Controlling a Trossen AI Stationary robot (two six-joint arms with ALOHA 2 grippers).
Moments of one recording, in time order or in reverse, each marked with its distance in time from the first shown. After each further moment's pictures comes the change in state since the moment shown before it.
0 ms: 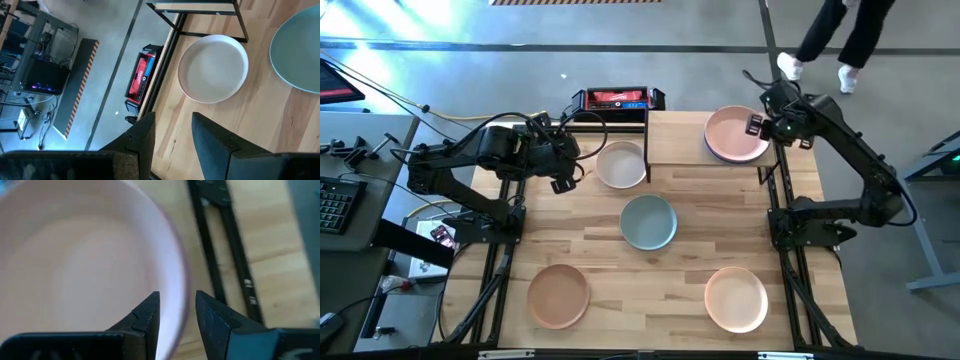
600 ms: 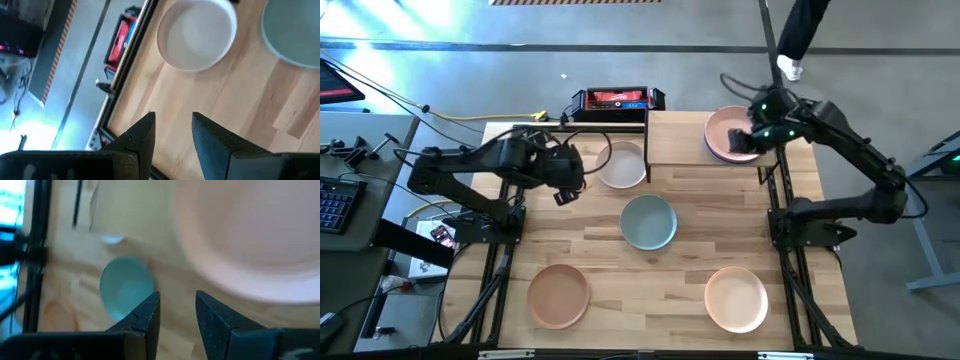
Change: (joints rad) left arm -0.001 0.000 -0.172 -0.027 0.107 -0.208; right arm 0.289 -0.026 0.102 0.086 -0.413 -0.098
